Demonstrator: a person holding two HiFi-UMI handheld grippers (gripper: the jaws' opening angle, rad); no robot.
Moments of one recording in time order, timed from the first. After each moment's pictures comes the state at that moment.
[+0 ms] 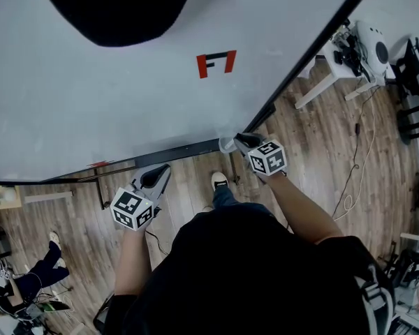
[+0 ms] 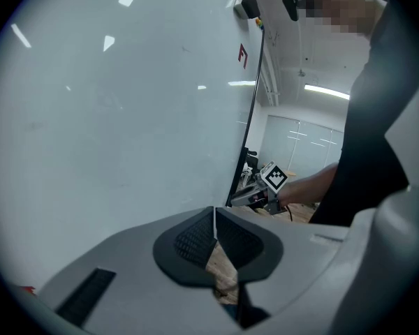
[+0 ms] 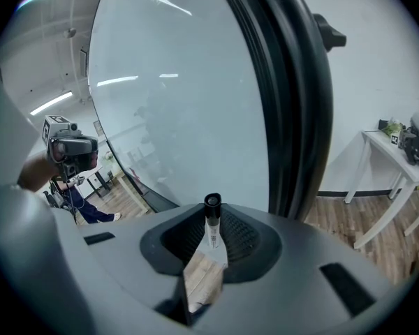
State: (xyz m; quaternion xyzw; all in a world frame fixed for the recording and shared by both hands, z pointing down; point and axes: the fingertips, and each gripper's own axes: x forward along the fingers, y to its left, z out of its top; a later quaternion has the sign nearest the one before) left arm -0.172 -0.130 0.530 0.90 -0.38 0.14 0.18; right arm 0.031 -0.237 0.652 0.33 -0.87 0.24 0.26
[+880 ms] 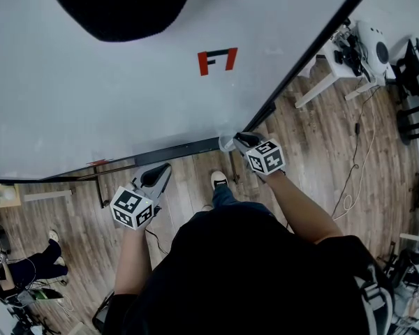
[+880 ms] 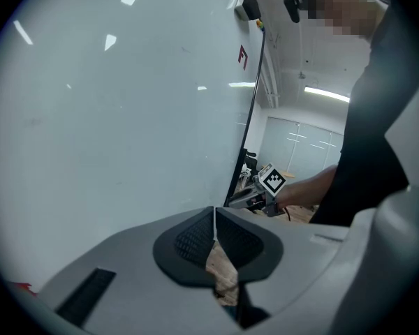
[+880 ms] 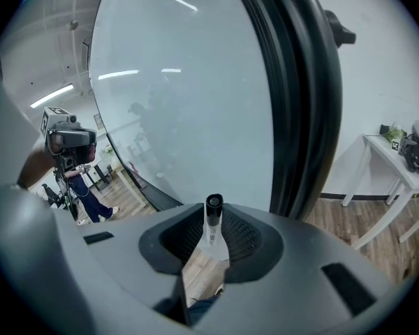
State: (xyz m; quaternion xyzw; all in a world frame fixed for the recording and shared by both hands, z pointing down) left arm -0.170 -0.136 0.535 0.90 -0.37 0.14 0.19; right arm 0.031 -0.243 0.663 0.33 -0.87 0.23 0.28
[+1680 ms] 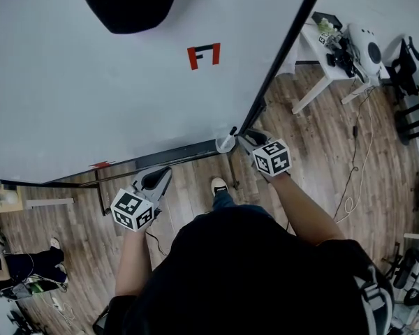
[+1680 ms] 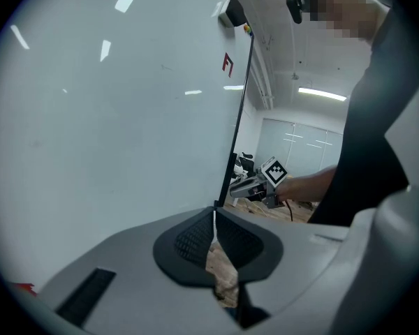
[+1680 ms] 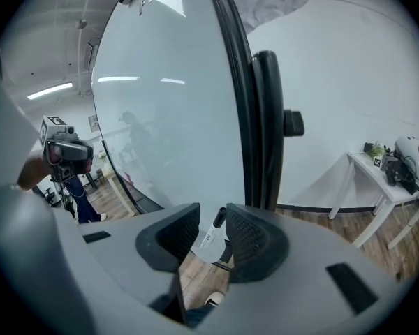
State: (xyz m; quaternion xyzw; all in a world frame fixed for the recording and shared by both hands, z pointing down) left arm -0.159 -0.123 0.523 0.91 -0.36 0.13 0.18; right arm 0.062 -0.246 0.613 0.38 -0.87 0.19 0.25
